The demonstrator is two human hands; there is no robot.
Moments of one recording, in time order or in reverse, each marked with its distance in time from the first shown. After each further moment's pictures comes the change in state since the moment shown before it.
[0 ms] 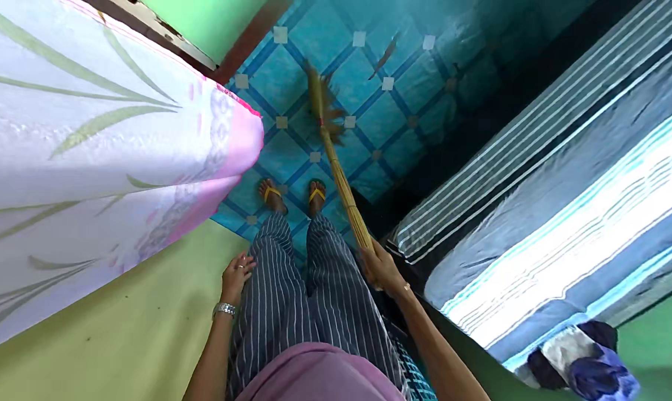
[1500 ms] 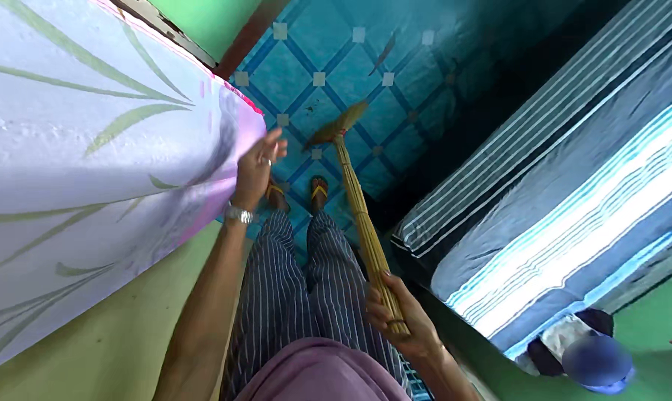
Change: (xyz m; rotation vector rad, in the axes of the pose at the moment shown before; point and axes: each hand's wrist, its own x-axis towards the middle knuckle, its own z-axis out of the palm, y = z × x) left_hand -0.013 0.262 0.057 0.234 -0.276 0.945; right_hand -0.130 -0.065 0.046 1.127 -0.279 0.164
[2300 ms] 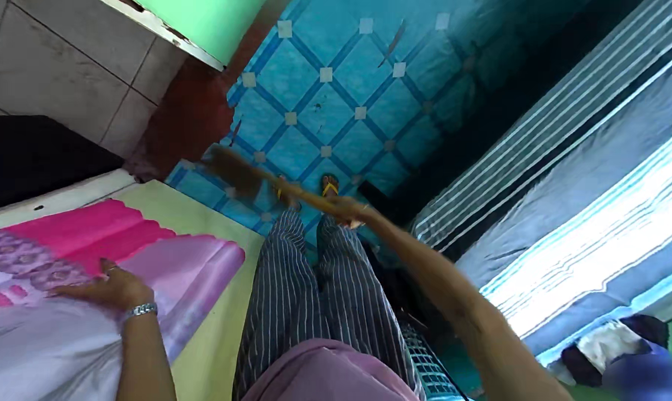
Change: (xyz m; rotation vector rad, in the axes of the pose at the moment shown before) left_hand -0.190 -0.103 -0.173 0.406 1.238 -0.453; right_hand 0.237 -0.079 0.024 -1.597 -0.104 0.177
